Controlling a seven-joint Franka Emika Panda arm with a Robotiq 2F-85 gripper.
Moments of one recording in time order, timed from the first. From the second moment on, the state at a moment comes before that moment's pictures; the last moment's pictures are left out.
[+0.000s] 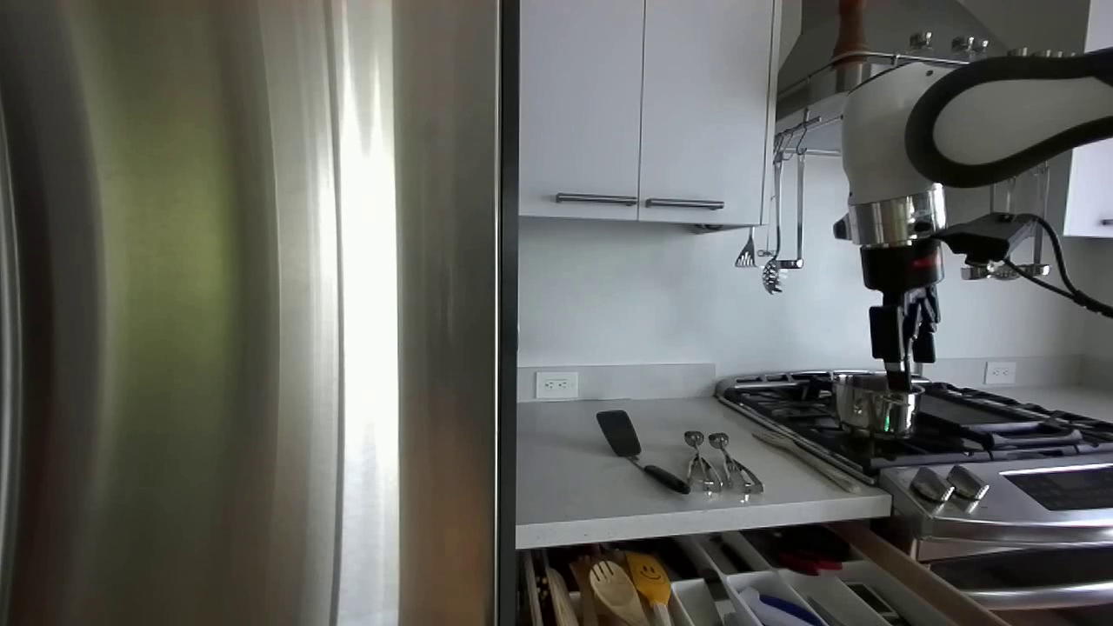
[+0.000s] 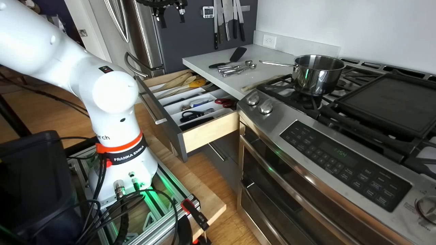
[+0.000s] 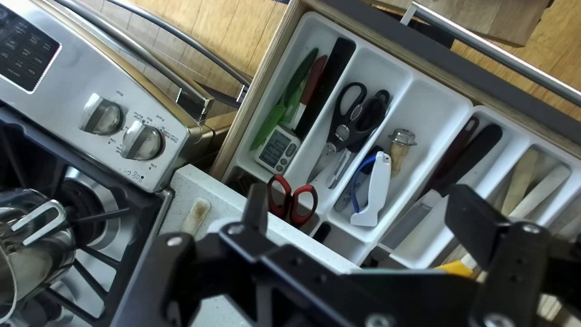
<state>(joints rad) 0.14 -0.67 0.30 -2.29 -0.06 1.56 0.06</state>
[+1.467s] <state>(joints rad) -0.10 -0.53 0.19 -2.61 -0.25 2.36 0.39</state>
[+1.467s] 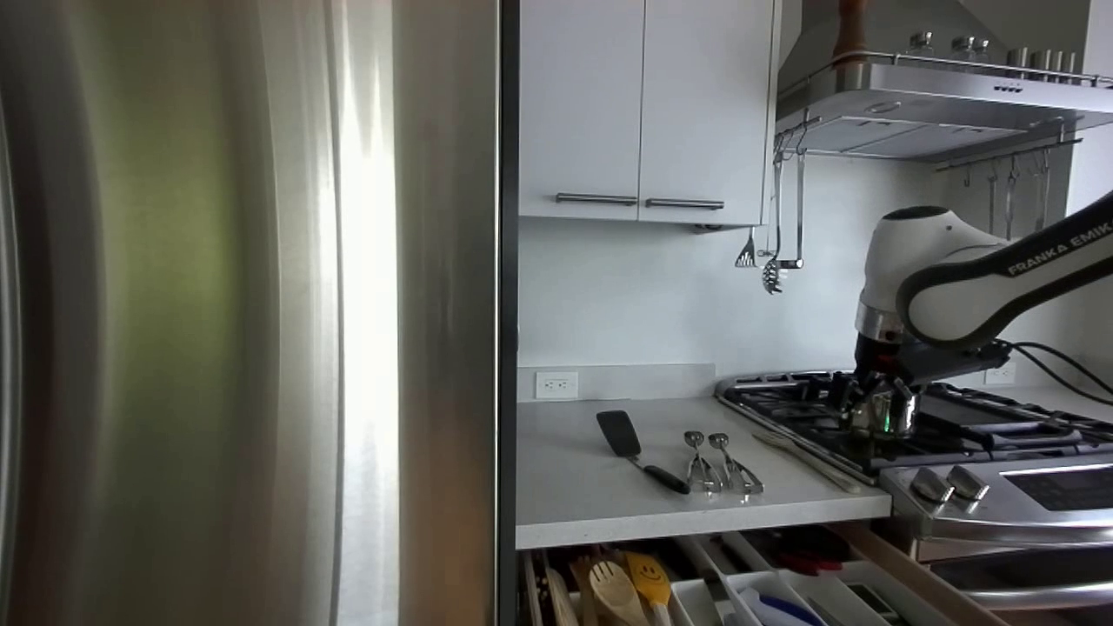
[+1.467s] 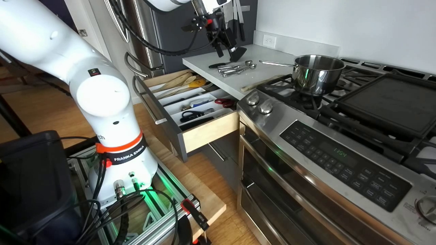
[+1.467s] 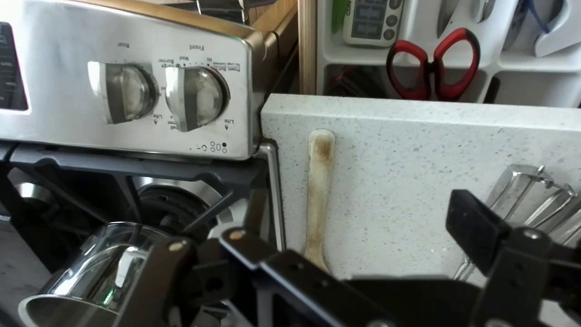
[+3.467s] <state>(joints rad) -0.24 -0.02 0.17 -2.45 -0.50 2.78 0.71</state>
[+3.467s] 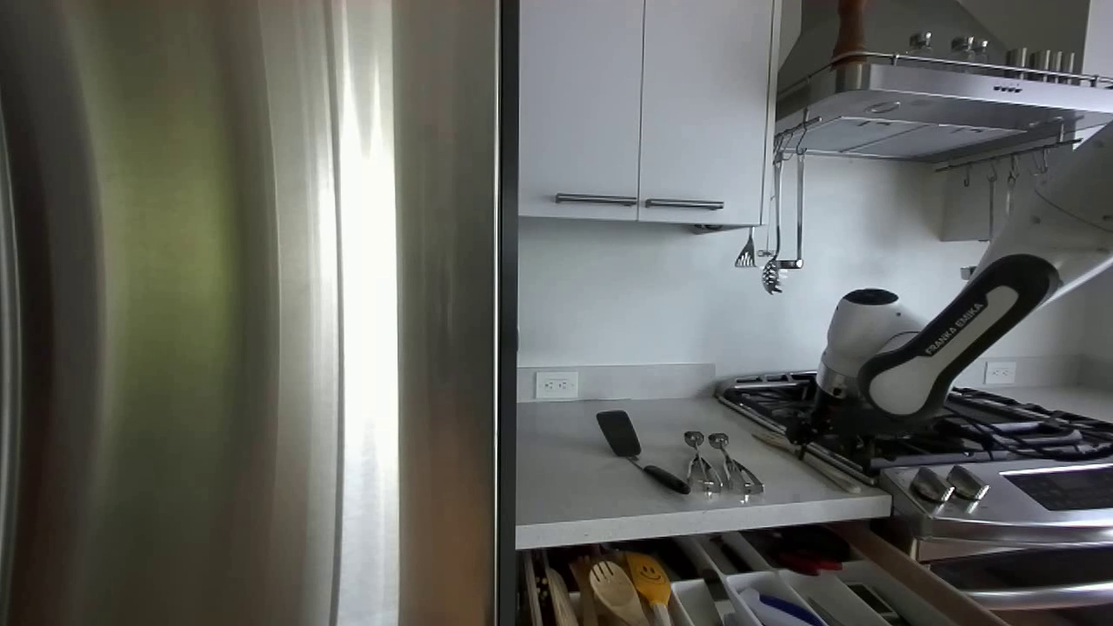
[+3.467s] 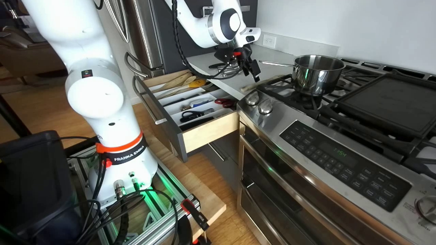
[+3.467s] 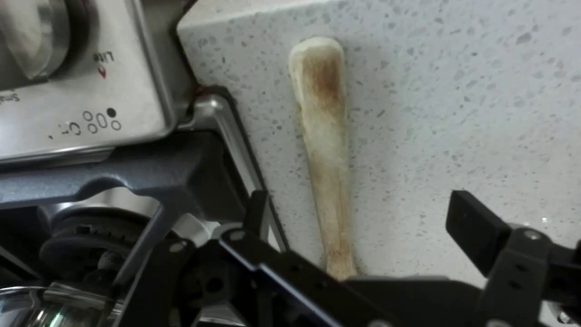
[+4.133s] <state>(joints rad) -0.24 0.12 0.16 -2.34 -0.62 2.78 0.84</state>
